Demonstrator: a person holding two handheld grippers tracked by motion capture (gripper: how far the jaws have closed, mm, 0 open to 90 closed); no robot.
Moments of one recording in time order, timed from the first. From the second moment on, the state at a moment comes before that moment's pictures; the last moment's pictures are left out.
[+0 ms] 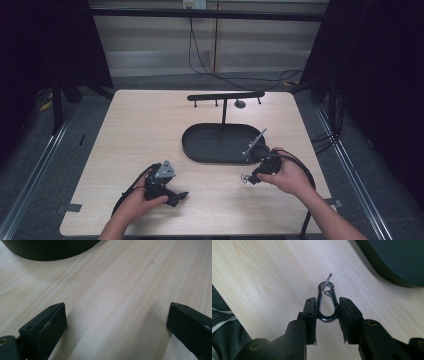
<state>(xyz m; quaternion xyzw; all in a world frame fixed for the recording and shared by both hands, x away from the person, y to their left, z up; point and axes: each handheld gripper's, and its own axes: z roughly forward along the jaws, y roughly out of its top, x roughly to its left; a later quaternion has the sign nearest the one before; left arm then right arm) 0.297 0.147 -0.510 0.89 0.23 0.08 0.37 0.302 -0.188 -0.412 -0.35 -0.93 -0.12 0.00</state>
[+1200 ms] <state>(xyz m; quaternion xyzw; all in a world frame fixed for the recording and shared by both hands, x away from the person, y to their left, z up) 0.297 0.147 -0.510 0.89 0.23 0.08 0.37 0.325 -0.199 -0.387 -0.38 -0.91 -0.14 -0.01</state>
